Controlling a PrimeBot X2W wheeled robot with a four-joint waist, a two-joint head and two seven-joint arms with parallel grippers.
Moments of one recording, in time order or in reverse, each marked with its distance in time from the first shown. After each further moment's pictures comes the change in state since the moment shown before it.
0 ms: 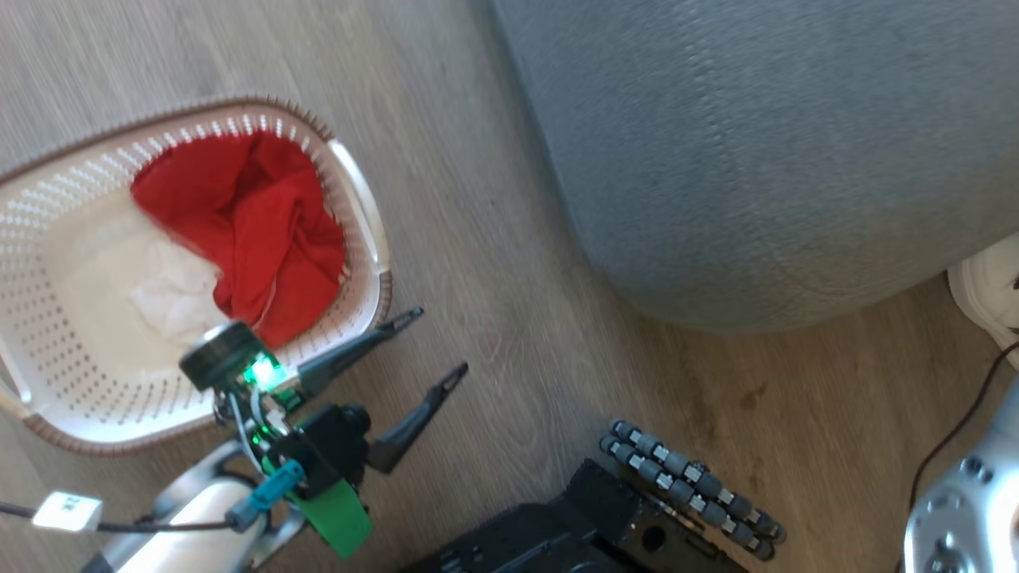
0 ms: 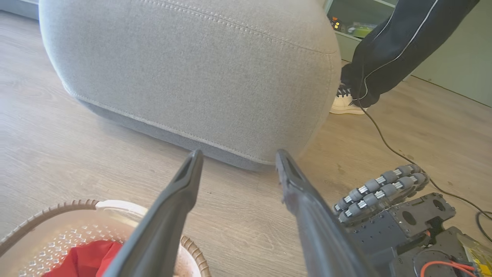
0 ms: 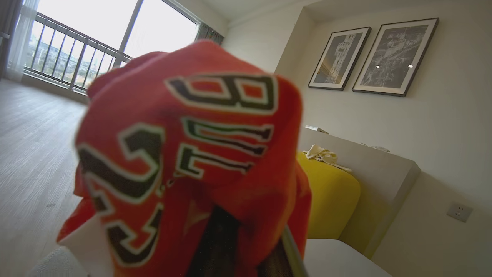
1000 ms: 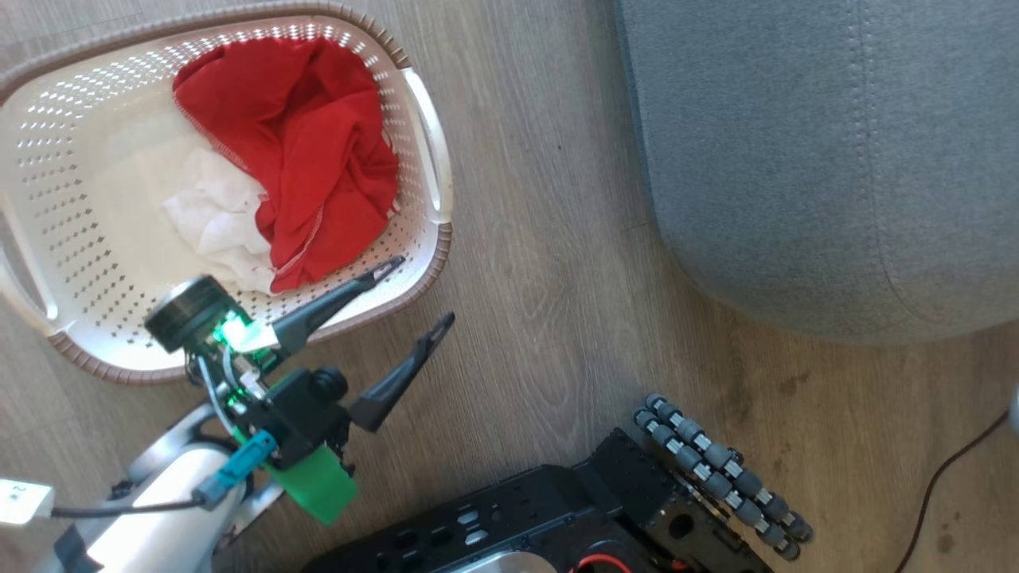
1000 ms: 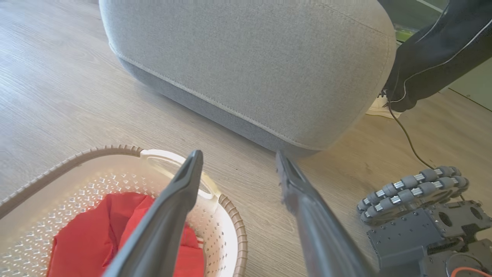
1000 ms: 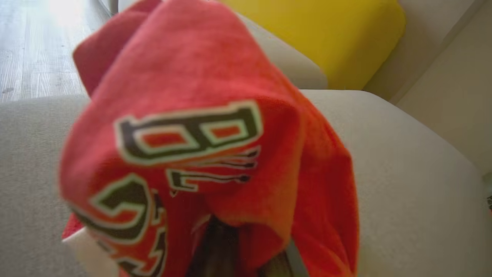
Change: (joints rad) left arm -0.054 0.012 0.056 -0.051 0.001 0.000 0.000; right arm -0.427 -0.165 -0.252 0.860 -0.099 0.000 0.099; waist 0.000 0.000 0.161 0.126
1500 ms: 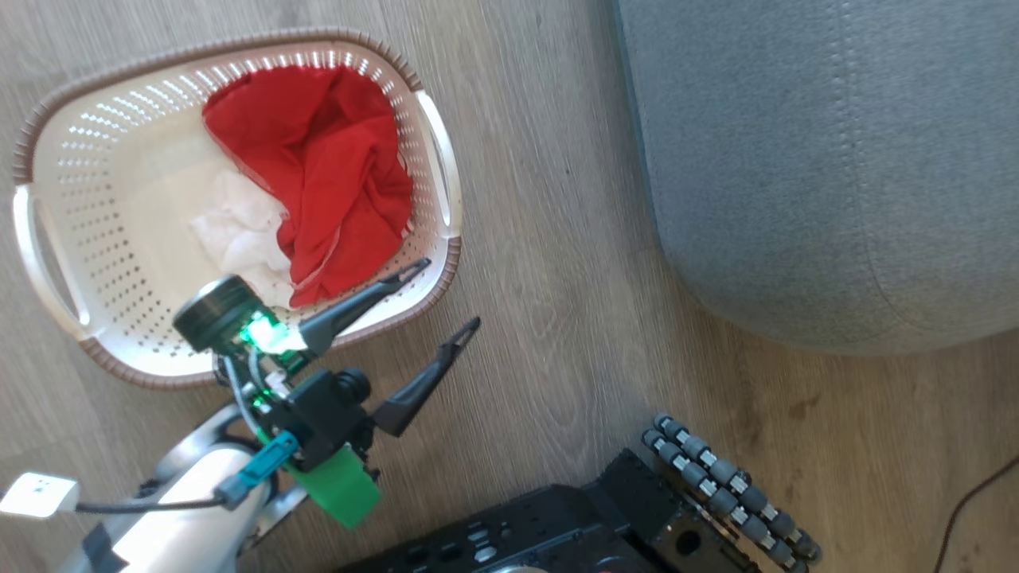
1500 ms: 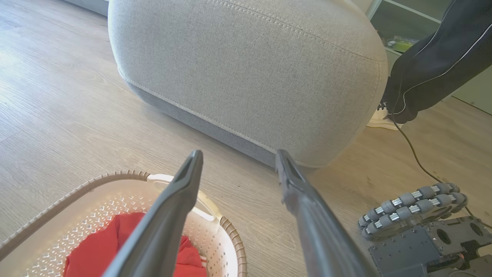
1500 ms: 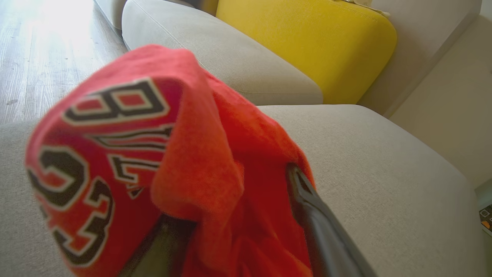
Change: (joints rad) left arm -0.019 -0.031 -0.032 0.002 -0.020 0.000 0.000; right arm -0.013 -0.016 -0.017 0.051 -0.074 0.000 -0.047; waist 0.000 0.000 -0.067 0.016
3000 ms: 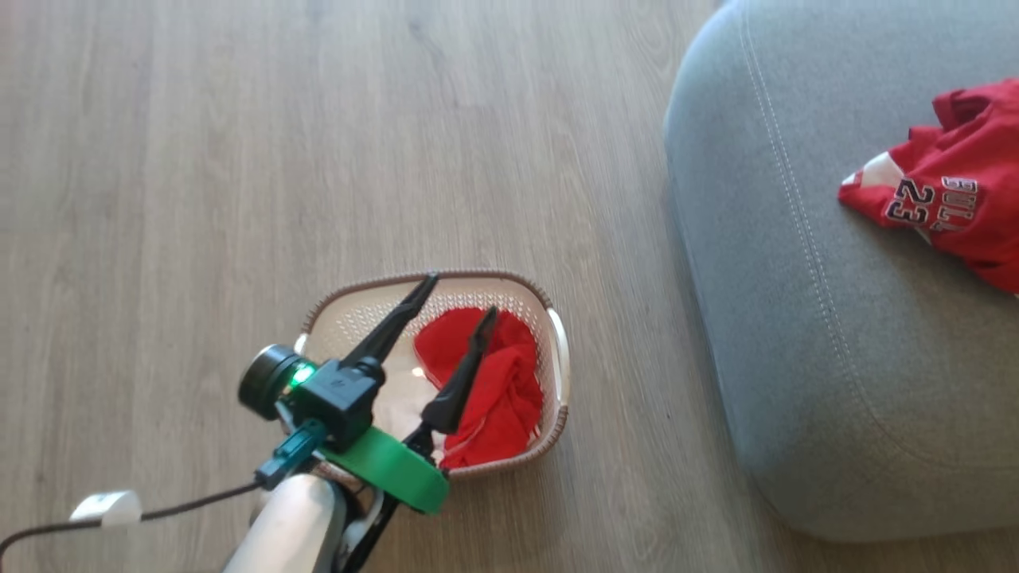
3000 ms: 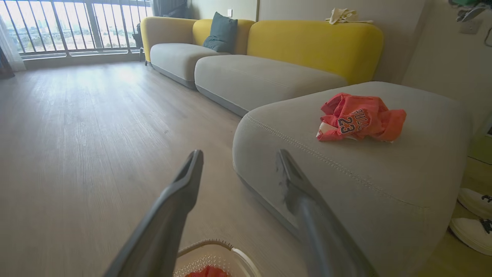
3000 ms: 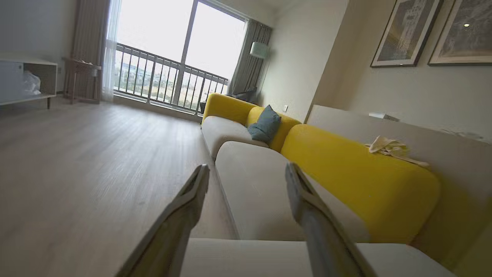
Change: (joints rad) left arm 0.168 -0.398 0.237 0.179 -0.033 0.000 0.000; right arm 0.536 -0.233 0.417 -0.534 0.344 0.000 0.193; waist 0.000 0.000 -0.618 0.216
